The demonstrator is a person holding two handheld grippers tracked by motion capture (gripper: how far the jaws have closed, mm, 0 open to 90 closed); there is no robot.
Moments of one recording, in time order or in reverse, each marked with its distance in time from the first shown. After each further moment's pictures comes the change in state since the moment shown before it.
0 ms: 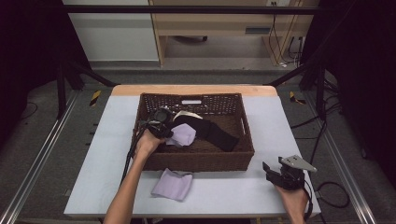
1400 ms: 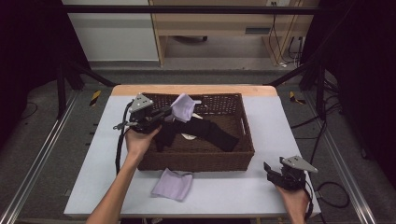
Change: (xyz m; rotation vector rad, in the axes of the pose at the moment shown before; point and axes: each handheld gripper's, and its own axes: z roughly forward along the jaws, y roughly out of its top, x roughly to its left) left arm -0.016 -0.024 -0.110 -0.725 -0.113 0.030; right arm -0.001 -0.001 -0.002 -0.004 -0.015 -0.002
